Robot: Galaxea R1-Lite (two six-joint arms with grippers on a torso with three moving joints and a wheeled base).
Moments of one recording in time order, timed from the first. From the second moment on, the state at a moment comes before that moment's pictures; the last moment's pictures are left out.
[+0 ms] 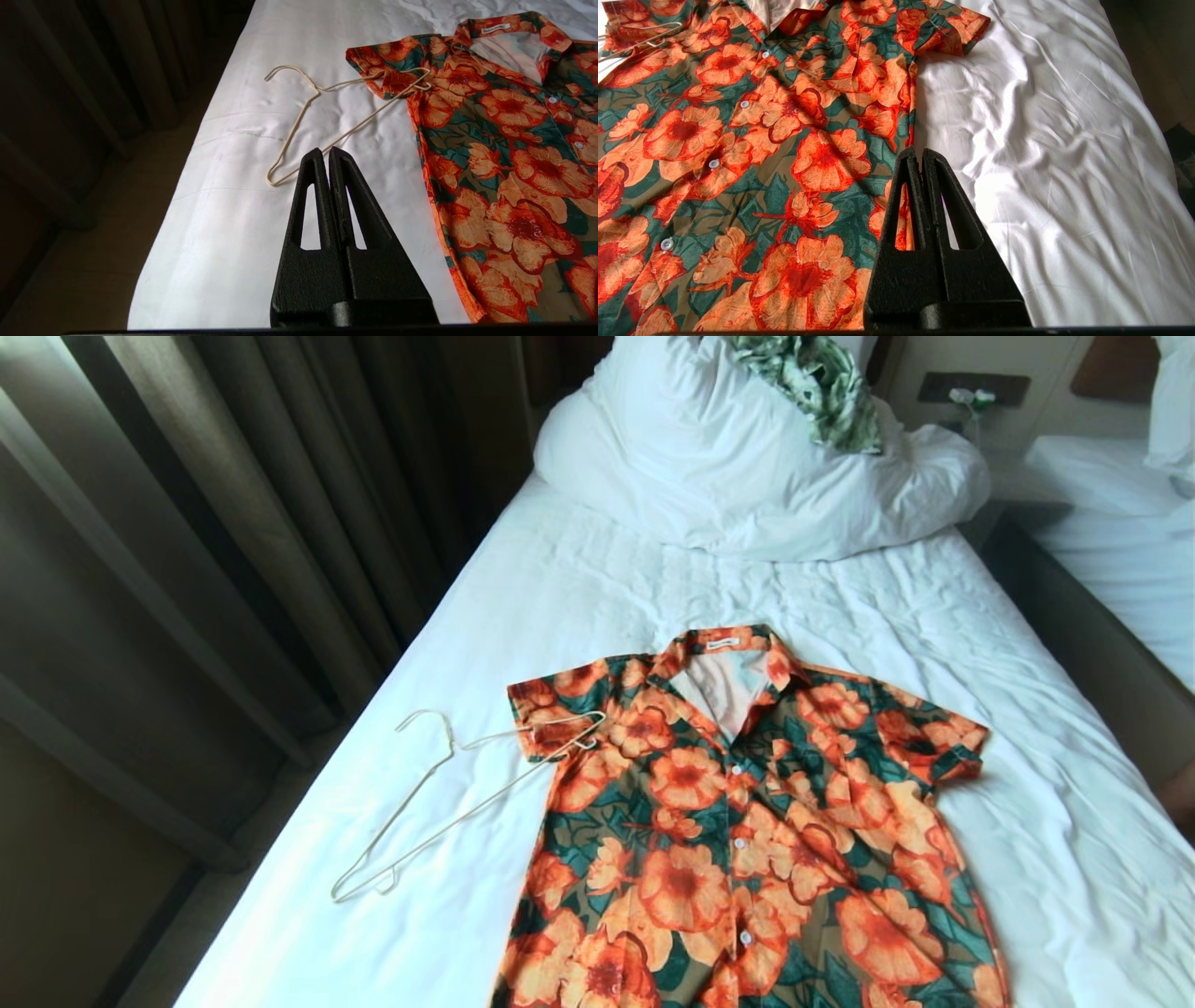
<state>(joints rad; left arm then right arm) 0.00 0.00 0.00 -0.08 -0.01 0.01 0.01 0.00 0.00 0.00 0.00 0.03</state>
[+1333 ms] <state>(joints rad) -0.26 0.64 -0.48 -0.05 -0.11 -0.29 0.01 0.00 0.00 0.00 0.00 0.03</state>
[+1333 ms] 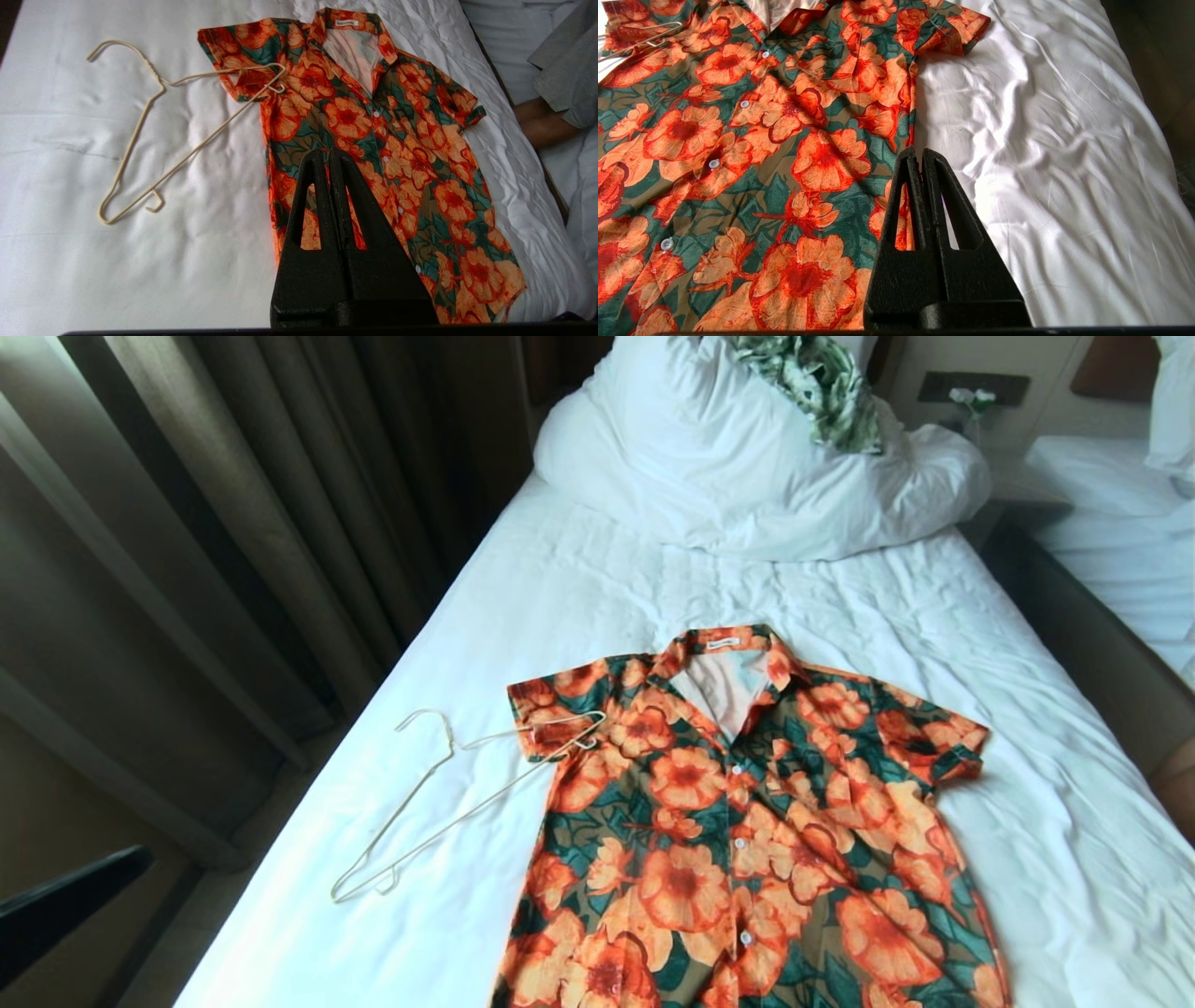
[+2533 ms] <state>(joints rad) 0.35 1.83 -1.00 -0.05 -0.93 0.14 0.01 0.00 0.00 0.00 0.00 0.03</state>
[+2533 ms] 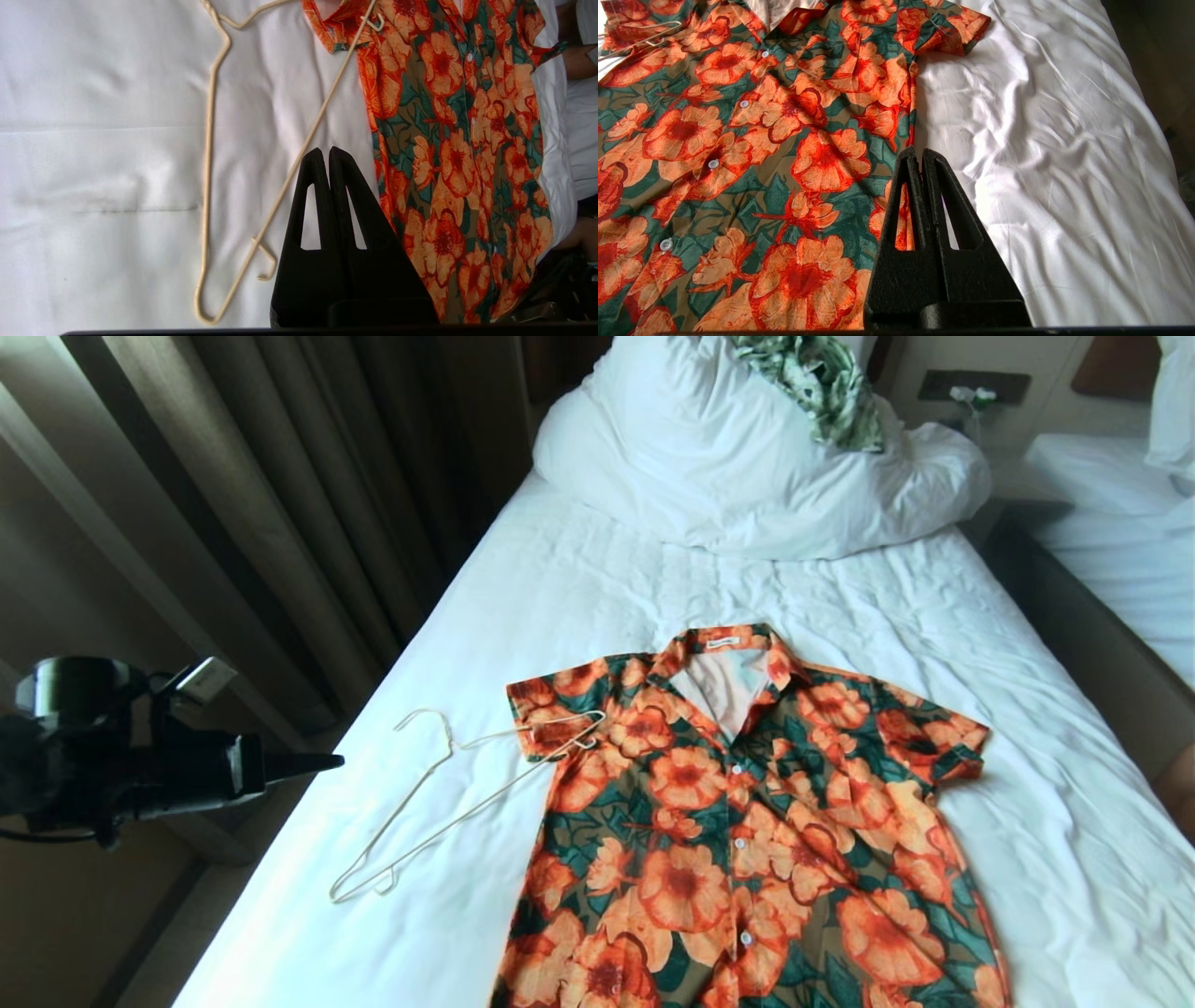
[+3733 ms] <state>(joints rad) 0.37 2.26 -1.32 0.02 -1.00 0.30 0.01 0.00 0.00 0.00 0.00 0.03</state>
